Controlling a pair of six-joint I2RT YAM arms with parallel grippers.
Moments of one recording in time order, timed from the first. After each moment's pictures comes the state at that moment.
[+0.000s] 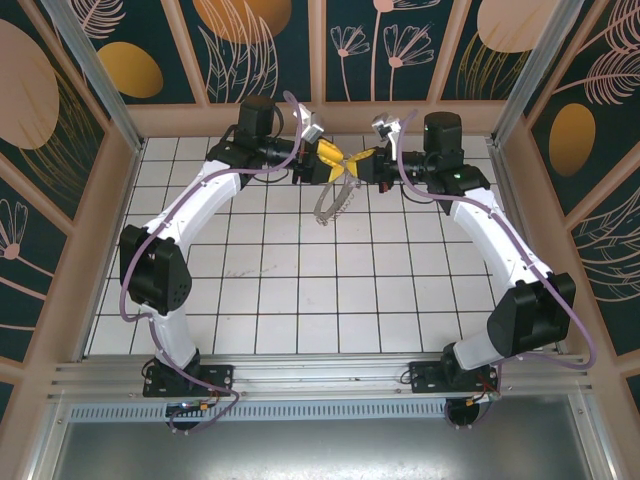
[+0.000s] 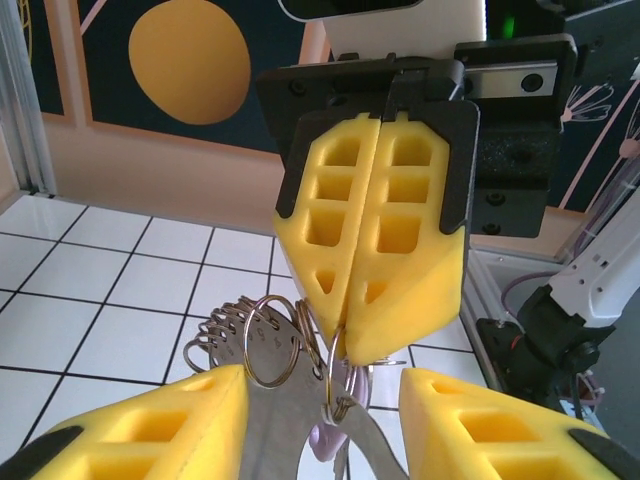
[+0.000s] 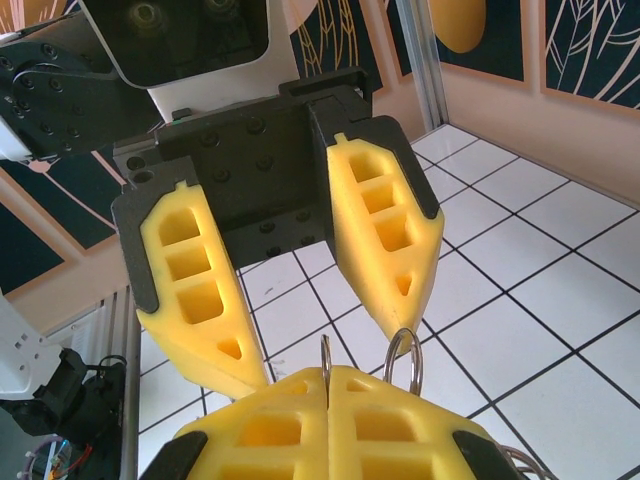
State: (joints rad) left arm -0.44 1.87 1.75 -0.30 1.17 0.16; right arm 0.30 1.48 1.38 -0.29 -0.98 -0.01
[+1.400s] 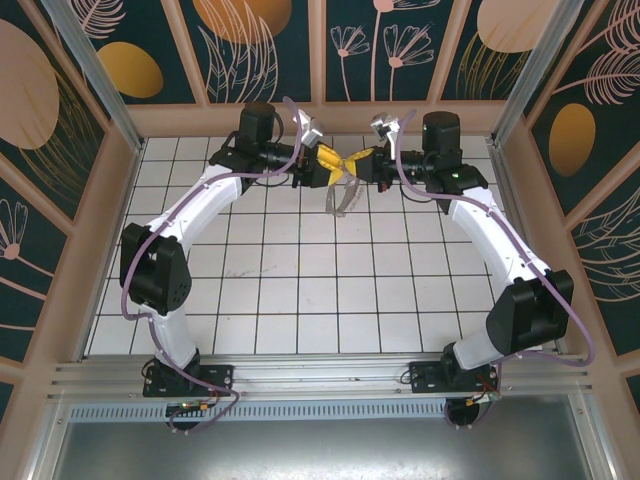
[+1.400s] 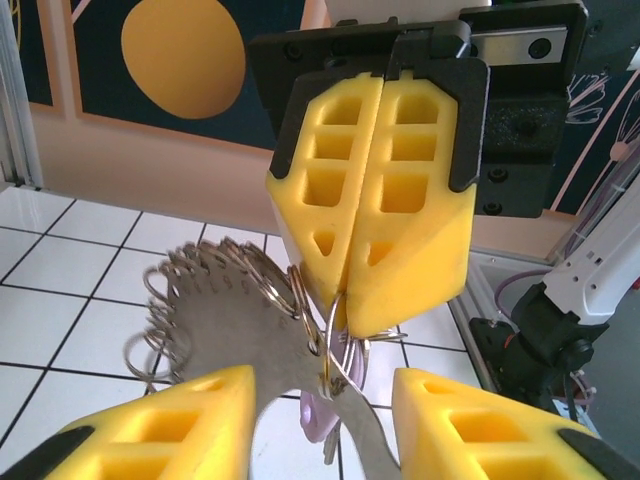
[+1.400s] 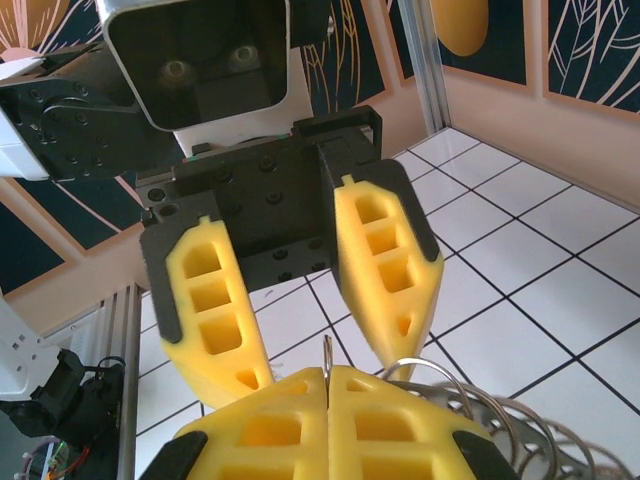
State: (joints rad) left arm -0.44 1.87 1.67 -0.19 1.19 0.12; right arm 0.30 1.49 1.38 -0.27 -0.99 0.00
